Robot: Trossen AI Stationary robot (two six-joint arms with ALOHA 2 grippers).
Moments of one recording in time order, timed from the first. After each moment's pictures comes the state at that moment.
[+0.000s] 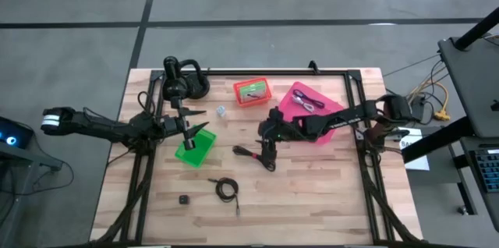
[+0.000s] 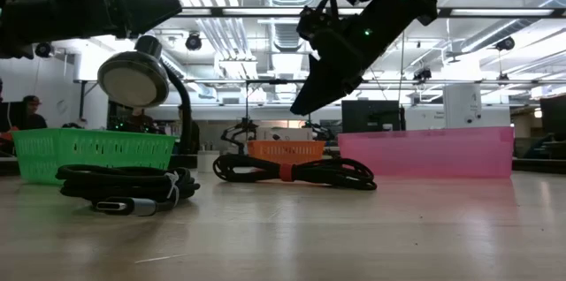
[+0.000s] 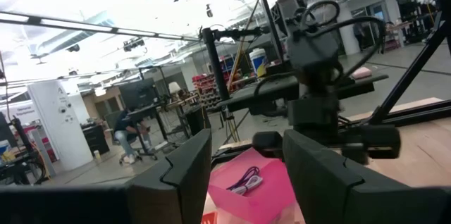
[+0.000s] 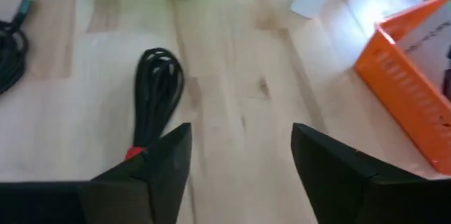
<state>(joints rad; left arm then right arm) 0.00 0.71 0.06 0.93 -0.22 0.37 0.04 1.72 1.01 -0.07 0.23 0.13</state>
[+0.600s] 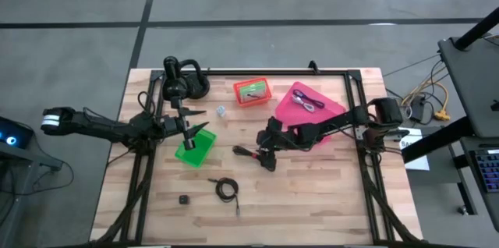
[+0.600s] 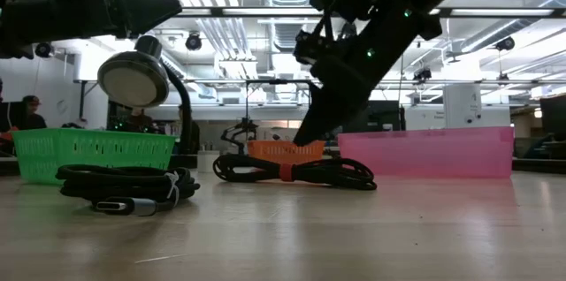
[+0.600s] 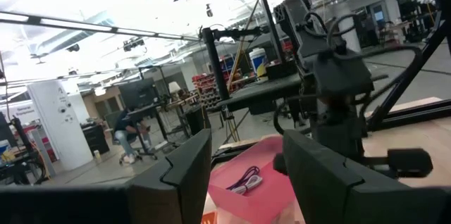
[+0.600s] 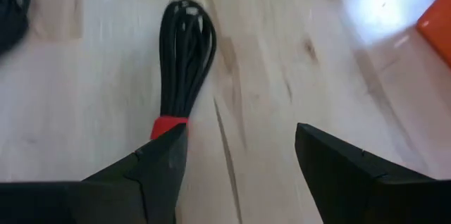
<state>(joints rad) 0.00 0.71 0.06 0.93 -0.22 0.37 0.09 1.82 1.01 -0.06 0.23 0.21</state>
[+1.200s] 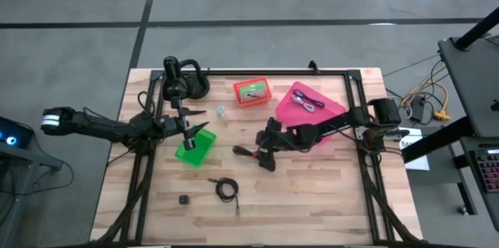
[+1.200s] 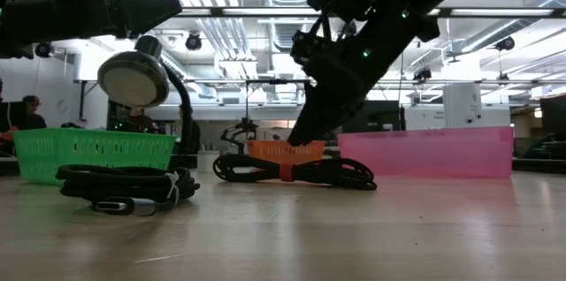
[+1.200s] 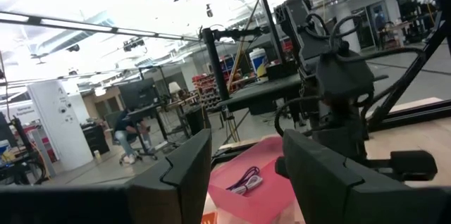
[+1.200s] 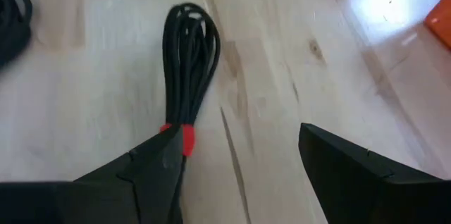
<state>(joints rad) 0.00 0.71 0.06 0.93 -0.22 0.37 0.10 1.84 1.01 -0.04 0.23 0.25</state>
